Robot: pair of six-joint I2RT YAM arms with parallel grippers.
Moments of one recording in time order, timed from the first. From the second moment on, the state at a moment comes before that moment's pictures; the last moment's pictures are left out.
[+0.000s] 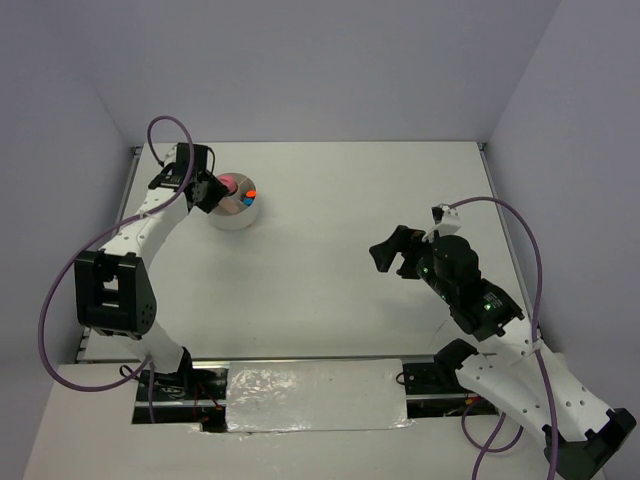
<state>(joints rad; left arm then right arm) -0.10 1.62 1.32 -0.54 -0.15 -0.92 0.57 0.64 0.70 -0.44 0.14 0.62</state>
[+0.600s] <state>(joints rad) -0.07 1.62 1.32 -0.52 -0.12 -0.92 0.57 0.64 0.70 -0.44 0.14 0.62</state>
